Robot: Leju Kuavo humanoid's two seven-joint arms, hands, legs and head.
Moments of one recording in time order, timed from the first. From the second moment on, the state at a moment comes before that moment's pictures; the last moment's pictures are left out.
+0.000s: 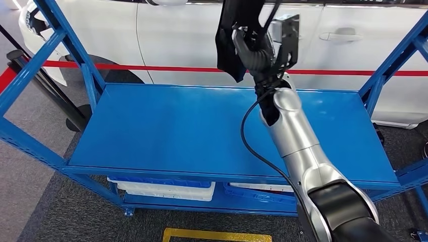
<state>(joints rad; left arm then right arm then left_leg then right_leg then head) -0.05 -0.18 0.60 -0.19 -1.12 0.24 -0.32 -0.90 0.05 0.30 -1.10 -0.25 0.01 -0.12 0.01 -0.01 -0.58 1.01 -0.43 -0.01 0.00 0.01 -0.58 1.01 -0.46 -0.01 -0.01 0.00</state>
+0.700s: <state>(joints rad) -0.08 -0.25 0.75 -0.25 -0.80 -0.15 -0.70 -0.46 -0.10 0.37 -1.48 -0.28 0.12 -0.32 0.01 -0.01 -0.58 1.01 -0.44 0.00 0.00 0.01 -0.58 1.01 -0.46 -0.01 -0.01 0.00</state>
